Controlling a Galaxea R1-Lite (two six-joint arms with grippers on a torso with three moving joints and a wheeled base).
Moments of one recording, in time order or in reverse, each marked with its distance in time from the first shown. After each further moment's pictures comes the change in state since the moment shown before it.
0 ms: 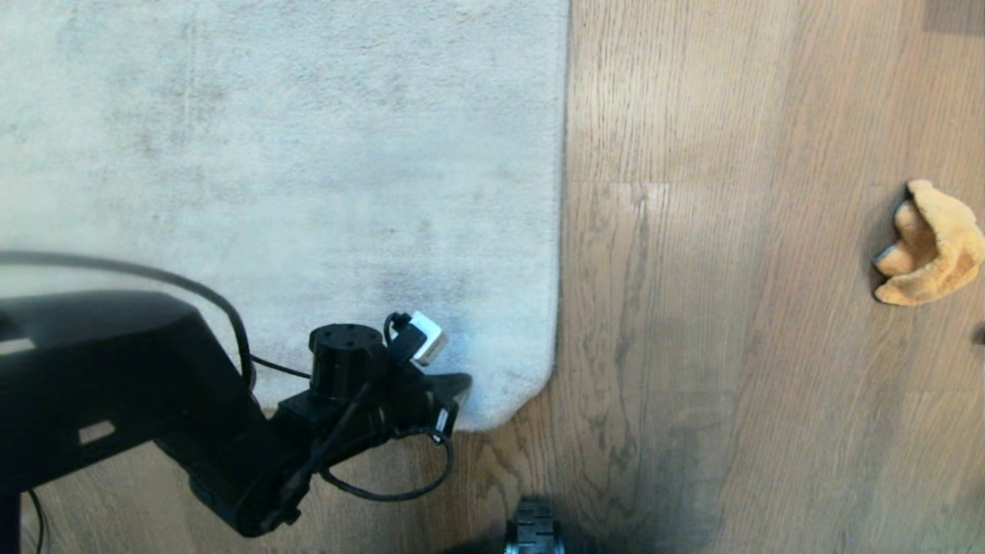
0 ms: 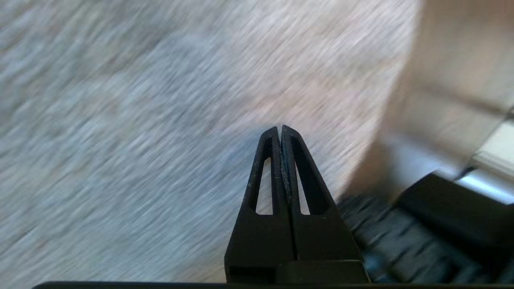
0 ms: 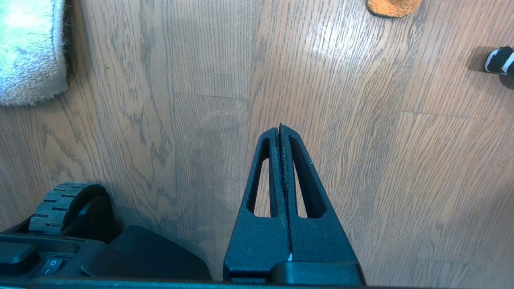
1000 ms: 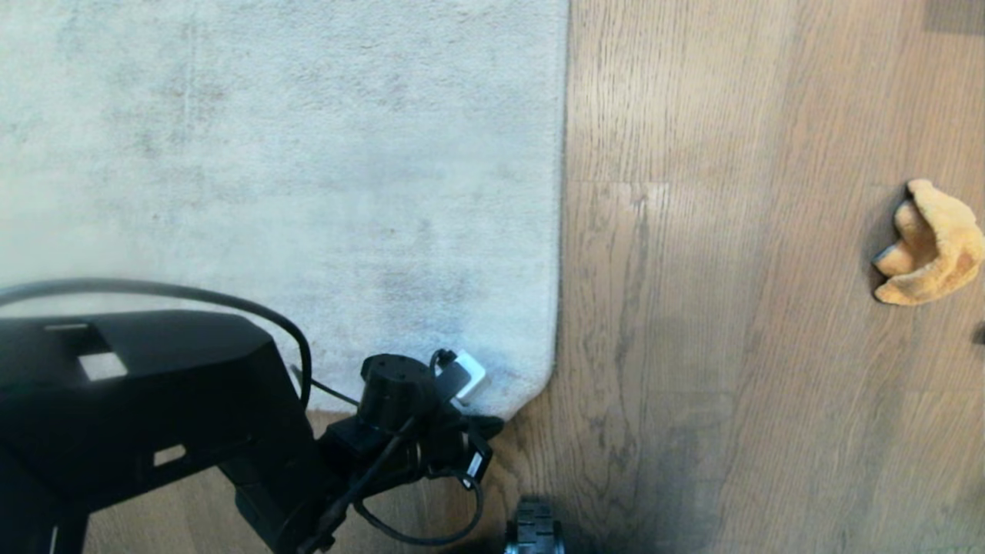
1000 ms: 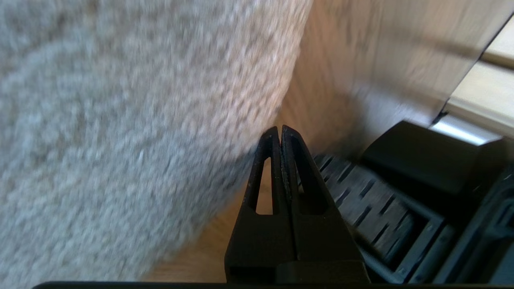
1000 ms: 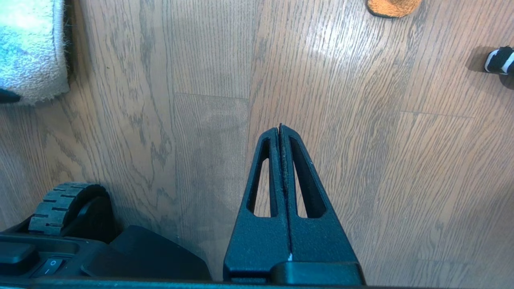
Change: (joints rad) left arm -0.109 0.085 -0.009 0.063 0.001 0.014; right arm 0.000 0.000 0.000 0.000 0.000 0.000
